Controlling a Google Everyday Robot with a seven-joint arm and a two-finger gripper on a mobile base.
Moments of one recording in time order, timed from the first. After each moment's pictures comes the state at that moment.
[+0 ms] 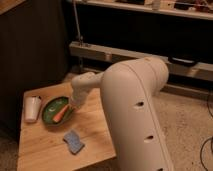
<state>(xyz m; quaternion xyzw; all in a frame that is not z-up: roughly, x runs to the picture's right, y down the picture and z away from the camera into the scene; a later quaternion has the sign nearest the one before) -0.209 0.110 0.867 -0.37 0.09 0.68 0.63</state>
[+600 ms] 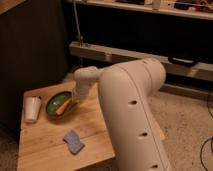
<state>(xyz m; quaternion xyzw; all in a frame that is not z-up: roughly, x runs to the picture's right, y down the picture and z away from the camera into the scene) -0.171 0.081 0.888 -0.35 0.11 0.72 0.59</state>
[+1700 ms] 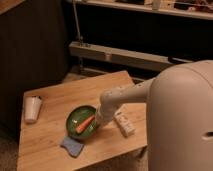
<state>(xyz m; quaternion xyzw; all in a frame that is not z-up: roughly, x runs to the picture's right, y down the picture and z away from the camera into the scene) -0.058 0.206 0.793 -0.34 0.15 0.72 0.59</state>
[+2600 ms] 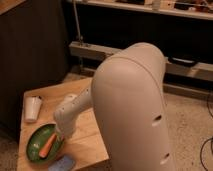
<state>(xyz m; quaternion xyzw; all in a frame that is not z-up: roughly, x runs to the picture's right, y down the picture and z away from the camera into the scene) -0.233 0.247 0.746 -0.38 0.13 0.62 0.67</state>
